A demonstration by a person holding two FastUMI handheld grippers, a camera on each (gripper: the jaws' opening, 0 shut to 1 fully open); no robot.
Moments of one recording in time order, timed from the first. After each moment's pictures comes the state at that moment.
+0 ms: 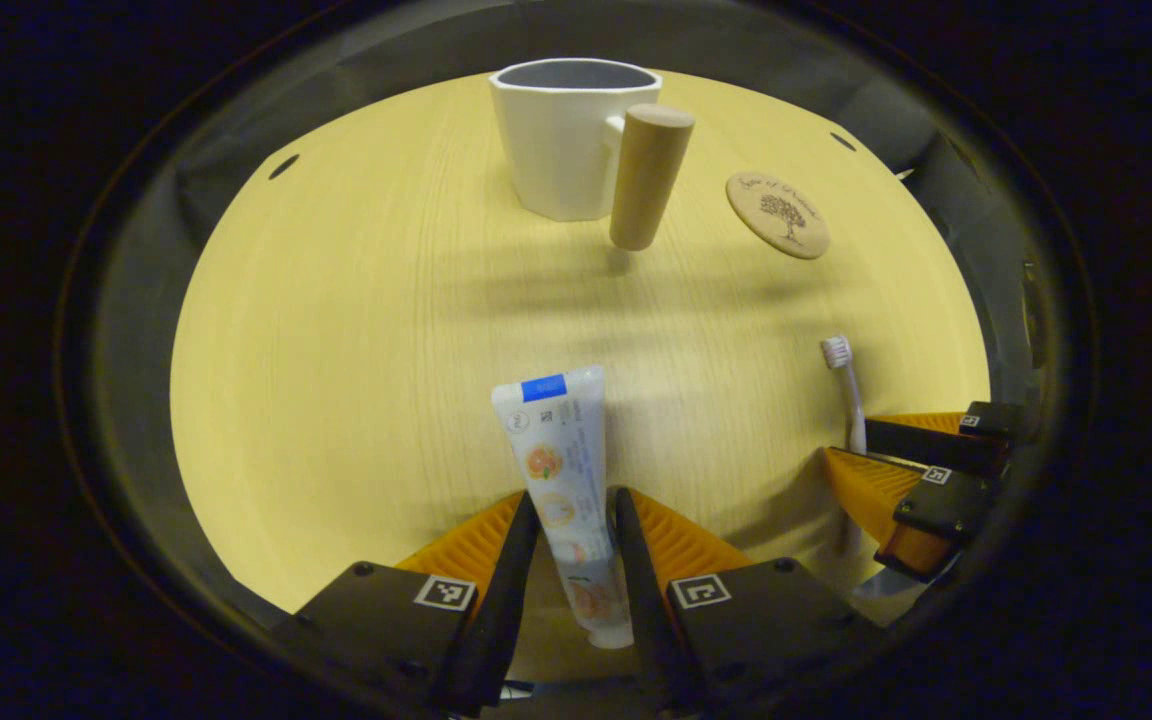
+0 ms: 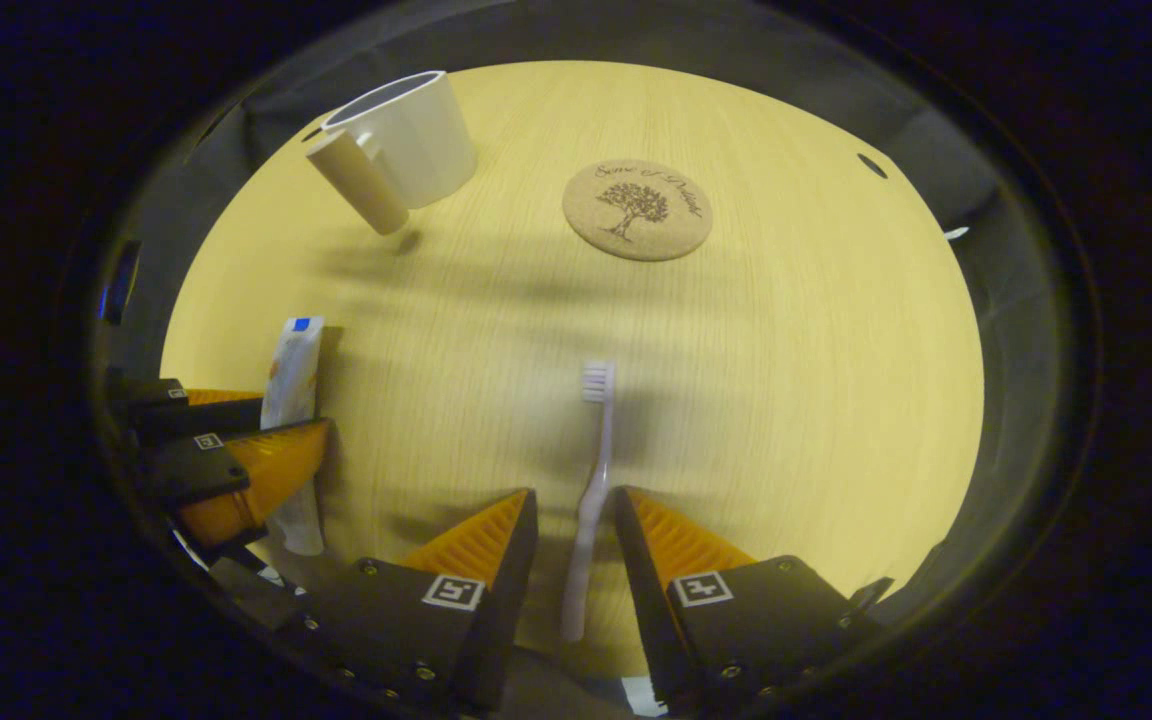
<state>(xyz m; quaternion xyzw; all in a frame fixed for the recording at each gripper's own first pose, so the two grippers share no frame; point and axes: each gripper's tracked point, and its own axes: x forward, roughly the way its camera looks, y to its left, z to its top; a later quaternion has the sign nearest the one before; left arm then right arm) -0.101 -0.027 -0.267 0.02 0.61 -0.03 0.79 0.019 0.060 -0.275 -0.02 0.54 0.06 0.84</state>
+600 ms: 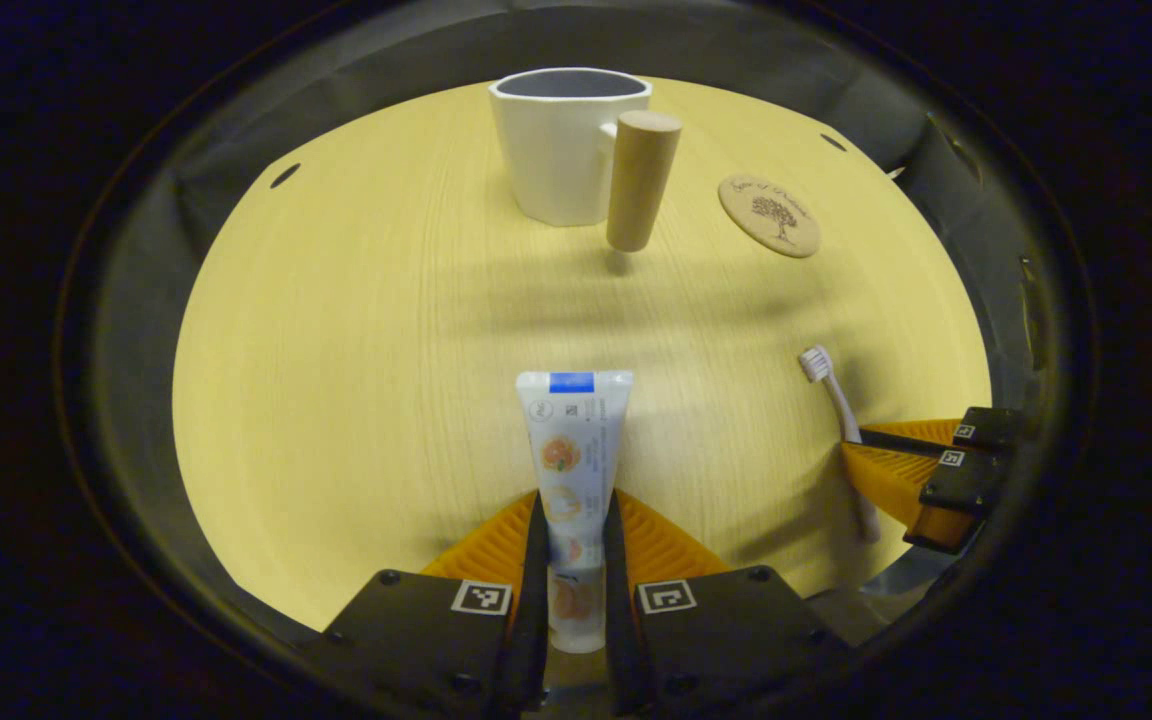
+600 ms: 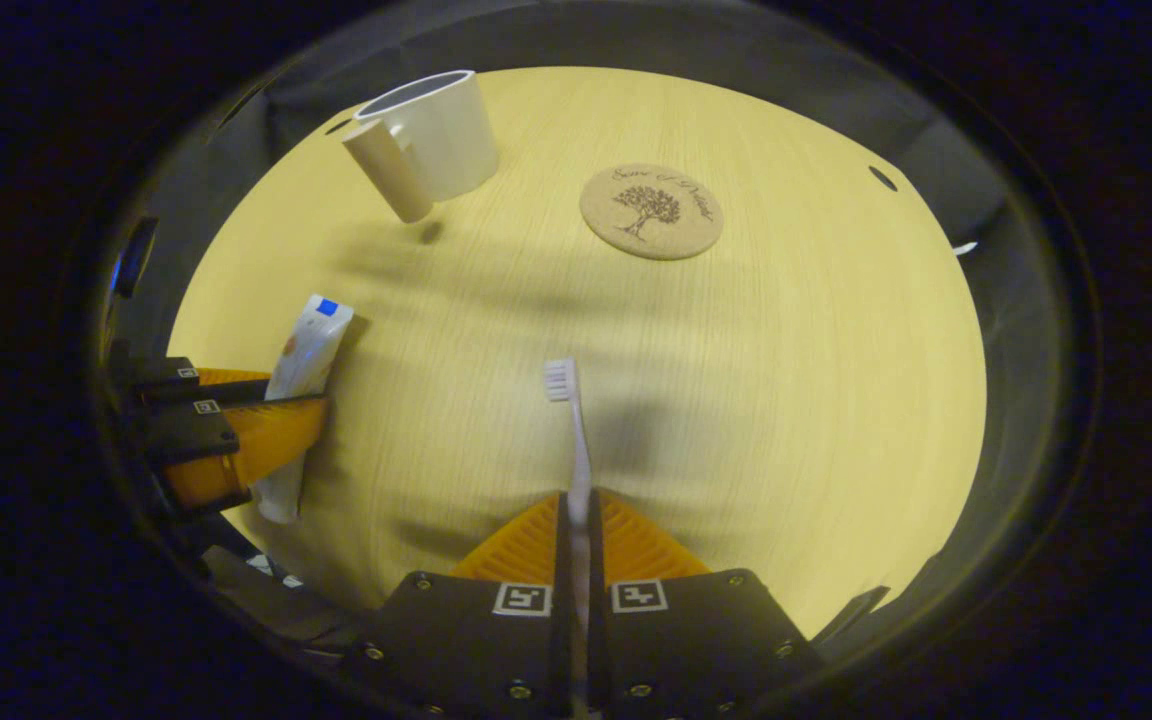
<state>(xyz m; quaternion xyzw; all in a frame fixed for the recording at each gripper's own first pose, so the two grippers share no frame) -0.101 -0.027 -0.267 0.02 0.59 -0.04 0.80 0.015 0.060 -0.276 -0.03 0.52 0.08 0.85</state>
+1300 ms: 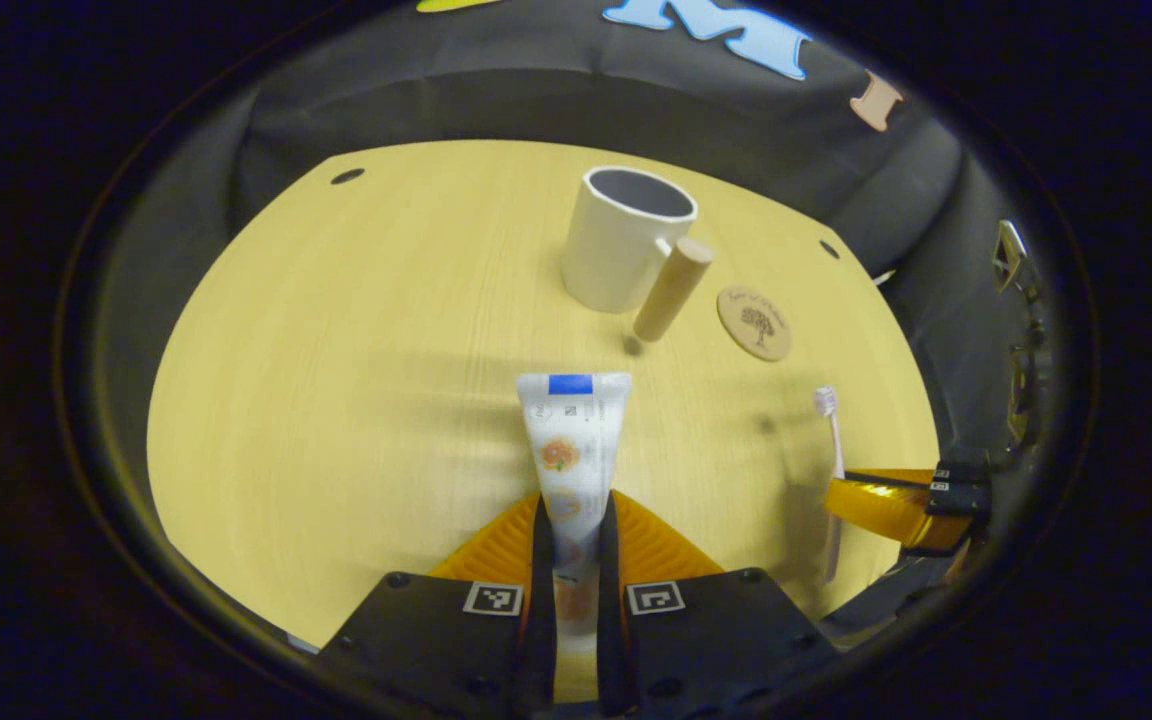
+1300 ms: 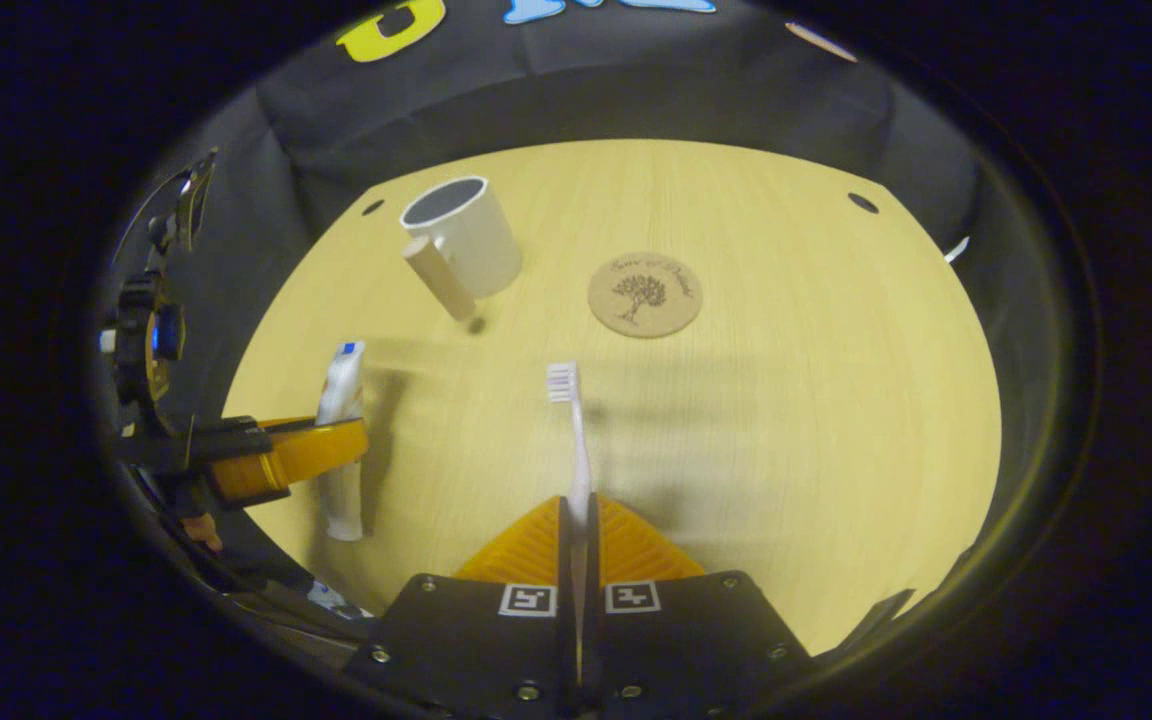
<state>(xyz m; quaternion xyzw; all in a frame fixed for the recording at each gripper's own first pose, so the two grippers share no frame) -0.078 -0.015 -0.212 -0.10 0.46 -0.03 0.88 0.019 0.063 -0.211 0.05 0.40 0.12 0.91</state>
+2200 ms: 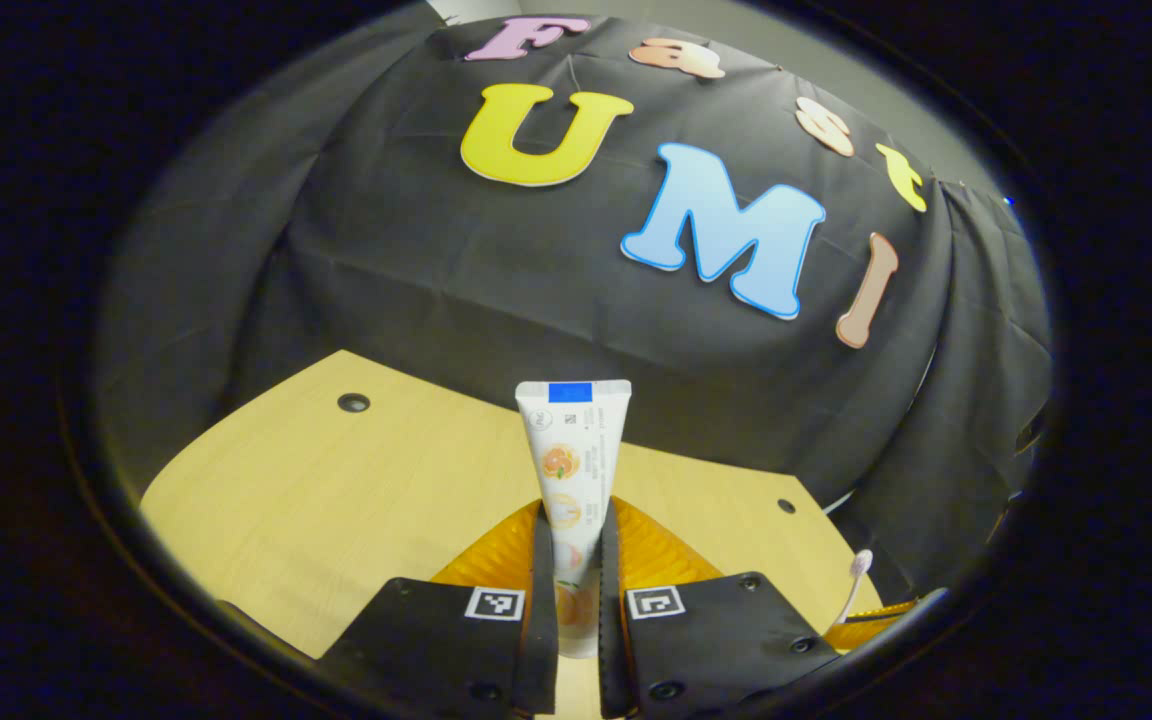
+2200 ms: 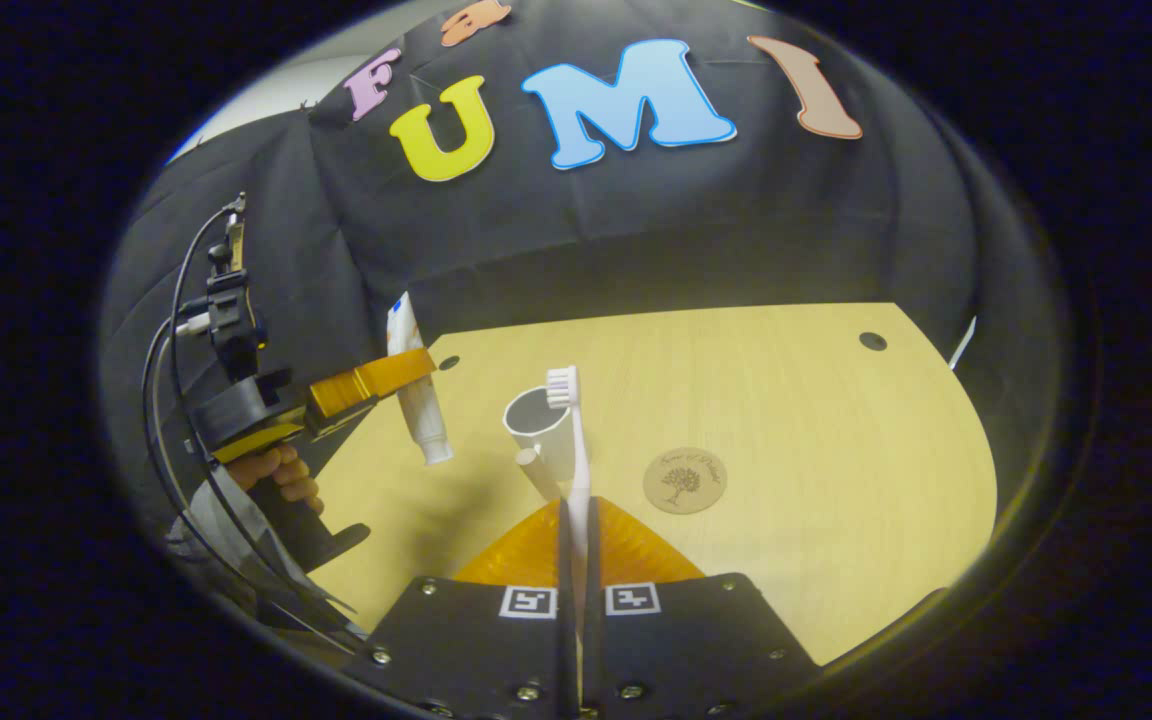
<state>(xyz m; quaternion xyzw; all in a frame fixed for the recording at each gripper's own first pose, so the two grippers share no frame) 0.078 0.015 -0.010 -0.18 0.12 -0.04 0.98 0.037 0.080 -0.078 0.09 0.19 0.17 0.96</state>
